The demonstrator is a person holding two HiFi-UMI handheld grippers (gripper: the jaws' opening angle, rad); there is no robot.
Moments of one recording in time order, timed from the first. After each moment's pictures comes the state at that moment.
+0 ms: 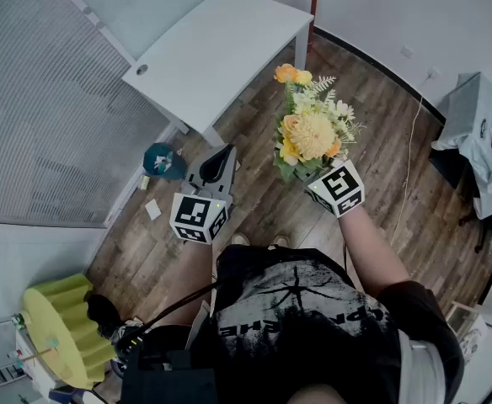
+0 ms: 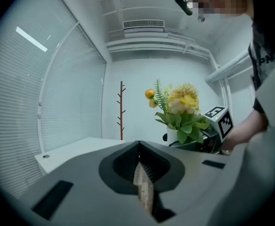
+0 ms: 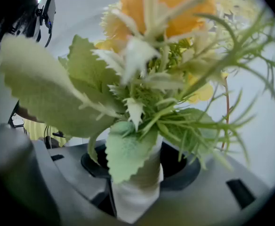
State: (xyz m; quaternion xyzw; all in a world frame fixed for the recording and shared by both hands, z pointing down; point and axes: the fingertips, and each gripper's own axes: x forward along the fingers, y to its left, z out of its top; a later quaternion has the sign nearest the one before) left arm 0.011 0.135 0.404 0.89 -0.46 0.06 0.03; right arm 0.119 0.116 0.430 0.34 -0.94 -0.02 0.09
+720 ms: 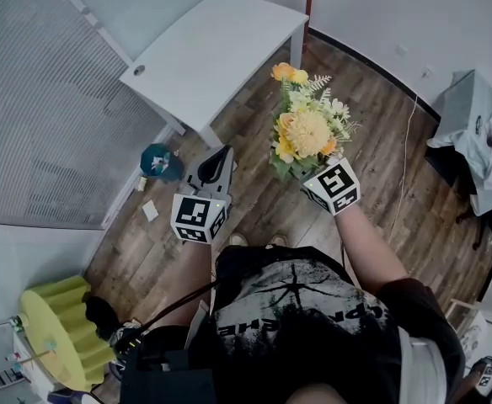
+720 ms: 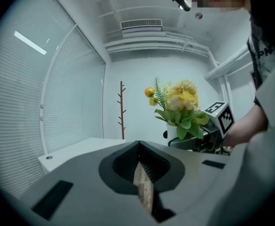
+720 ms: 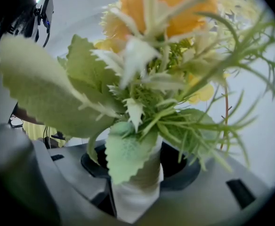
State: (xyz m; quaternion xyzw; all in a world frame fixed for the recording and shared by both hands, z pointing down) left arm 0.008 0.148 0.408 0.88 -0.47 0.07 0.02; right arm 0.116 0.125 0.429 0.34 -0.94 -0.01 0.08
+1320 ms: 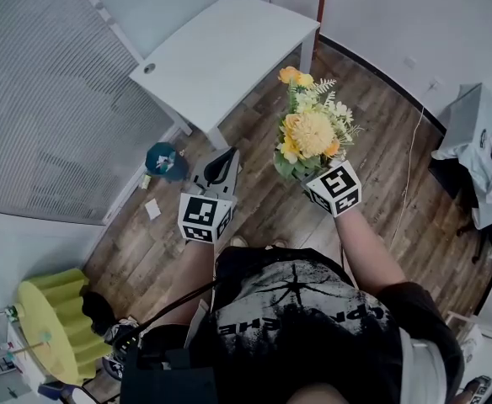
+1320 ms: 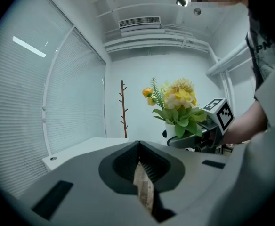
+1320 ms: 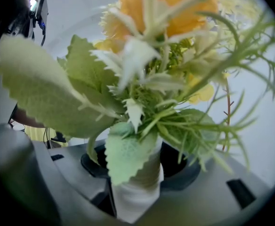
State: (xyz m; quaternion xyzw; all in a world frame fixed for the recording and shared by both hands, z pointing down) left arm -0.013 0.118 0.407 0.87 -0.48 0.09 0.03; right arm 0.093 0.090 0.431 0.34 -0.94 0.02 0.10
